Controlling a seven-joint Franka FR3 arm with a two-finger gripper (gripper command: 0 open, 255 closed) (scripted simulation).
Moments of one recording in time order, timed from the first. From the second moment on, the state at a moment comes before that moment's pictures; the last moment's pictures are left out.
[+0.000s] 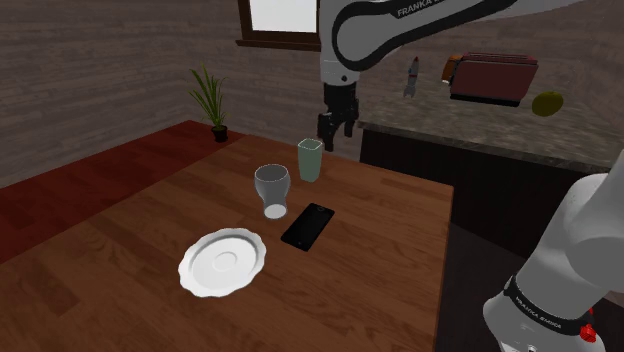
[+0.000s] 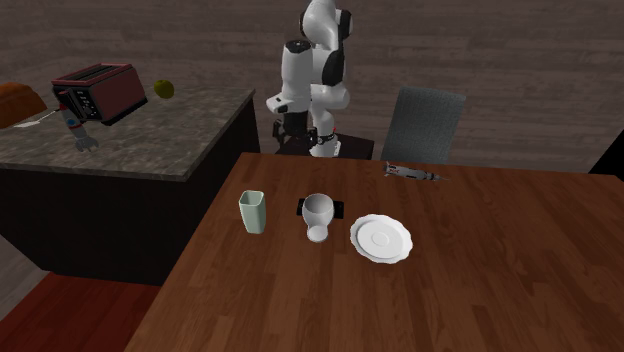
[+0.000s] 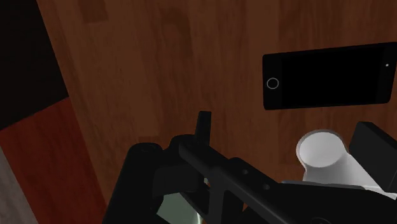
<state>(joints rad) 0.08 -0.10 0.12 -2.03 -0.07 1.91 0.09</state>
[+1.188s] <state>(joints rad) 0.18 0.46 0.17 -1.53 -0.17 1.94 0.19</state>
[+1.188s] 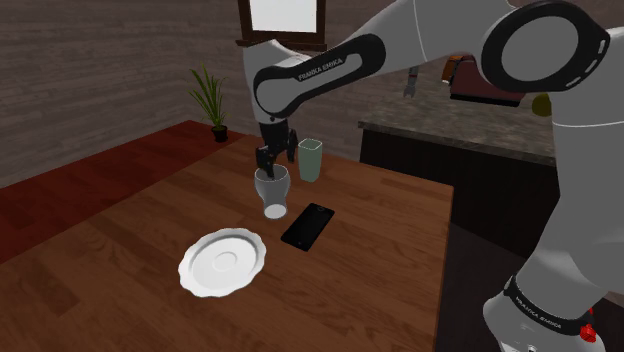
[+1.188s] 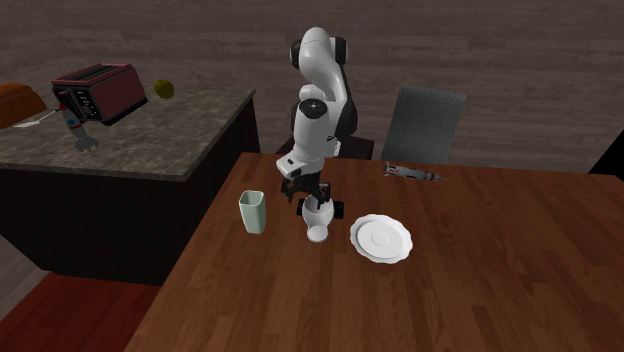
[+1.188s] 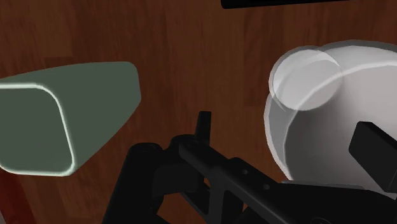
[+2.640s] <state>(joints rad) 0.17 0.47 0.16 -1.56 -0.17 1.97 0.20</state>
